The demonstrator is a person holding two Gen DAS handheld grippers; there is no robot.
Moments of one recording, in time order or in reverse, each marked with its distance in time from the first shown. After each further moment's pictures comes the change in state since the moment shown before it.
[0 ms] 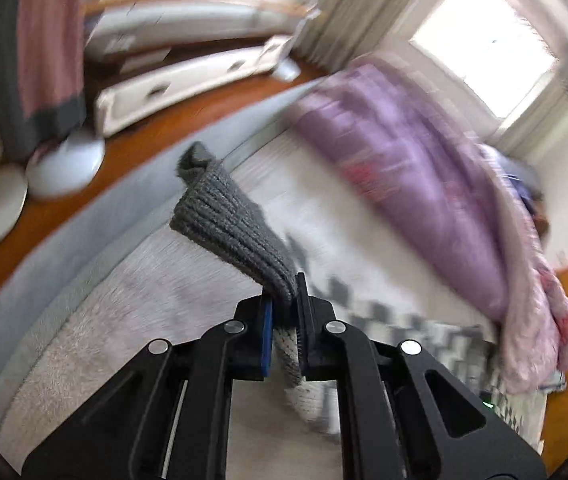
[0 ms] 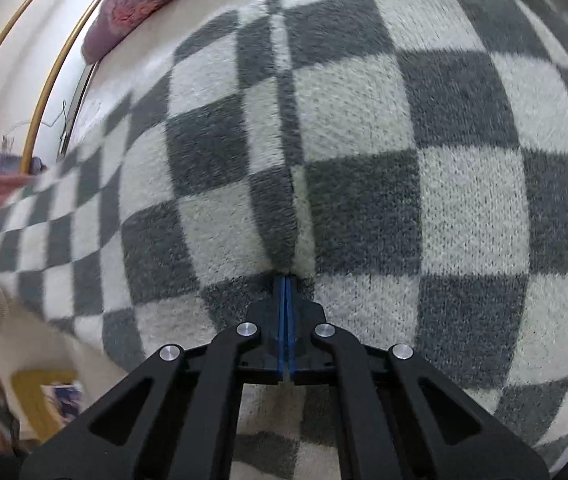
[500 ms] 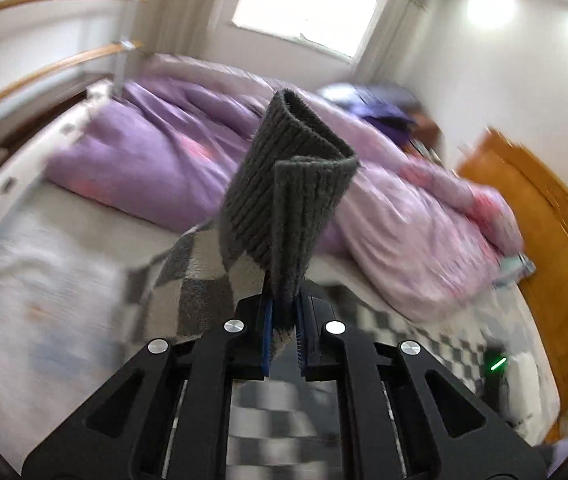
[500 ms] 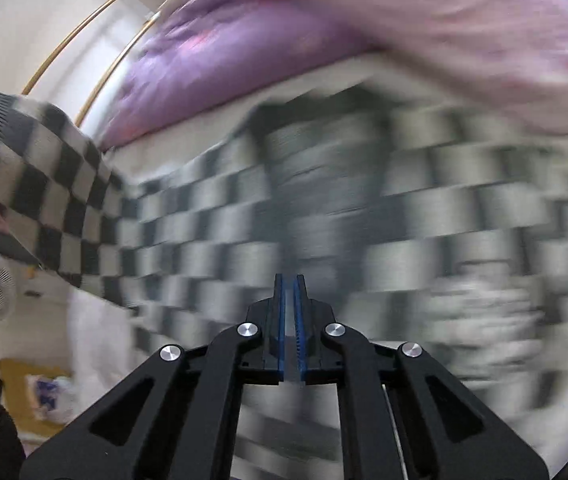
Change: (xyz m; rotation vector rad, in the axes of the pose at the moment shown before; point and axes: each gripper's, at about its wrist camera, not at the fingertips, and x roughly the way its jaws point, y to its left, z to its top) left arm -0.003 -0.390 -0.140 0.417 0.058 -0.288; right arm -0.291 -0.218 -0.025 -0.069 -0.299 -0.059
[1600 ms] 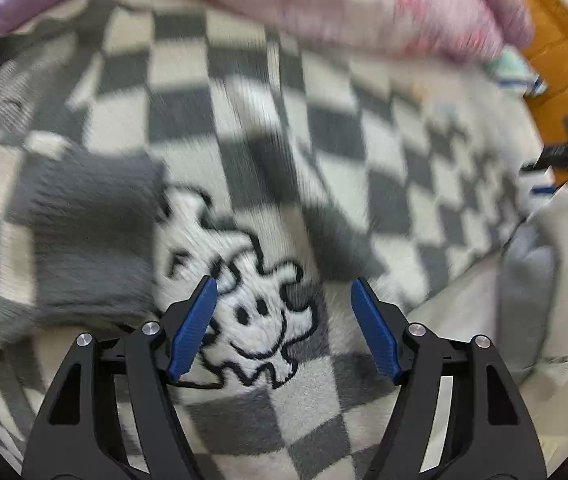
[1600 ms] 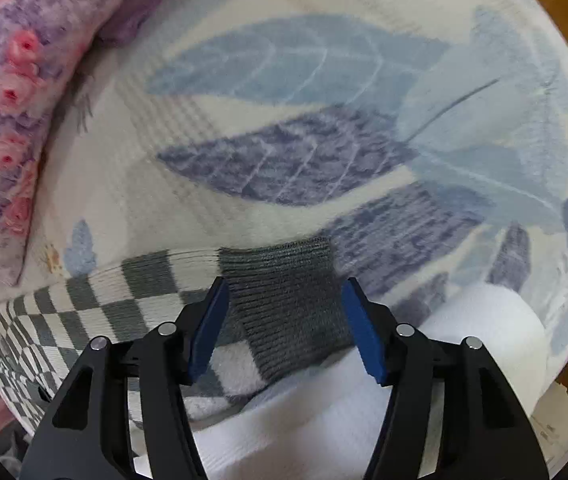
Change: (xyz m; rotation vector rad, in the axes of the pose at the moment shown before) left arm 0.275 -0.261 -0.250 0.168 0.650 -0.030; right arm -0.141 -0.538 0.034 0.617 0.257 -0.472
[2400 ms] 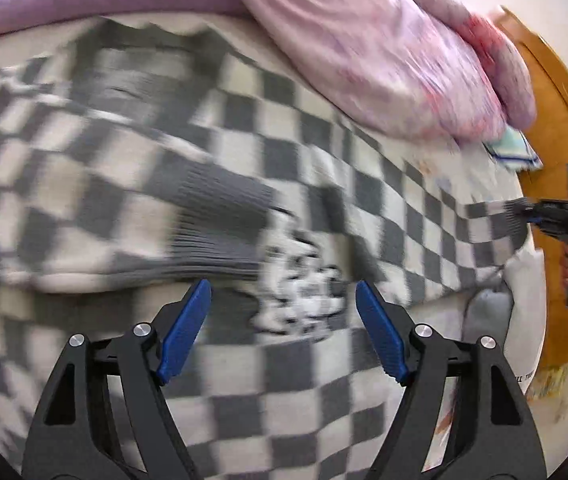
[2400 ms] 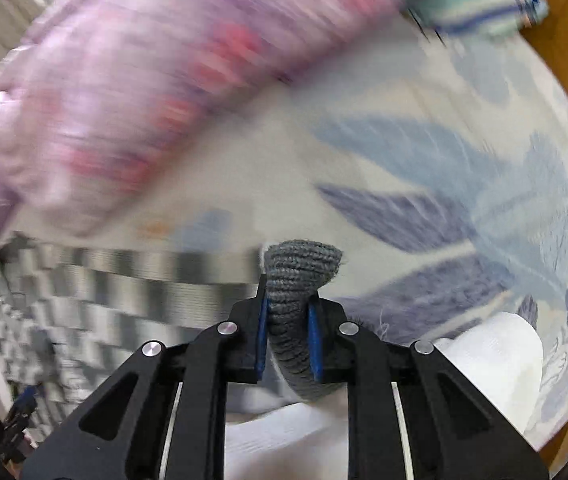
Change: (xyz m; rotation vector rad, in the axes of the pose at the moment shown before) left arm -0.111 0.075 -0.032 -0.233 -0.186 -0.041; right arm -0.095 0.088 -0.077 -0.313 -0.277 0.129
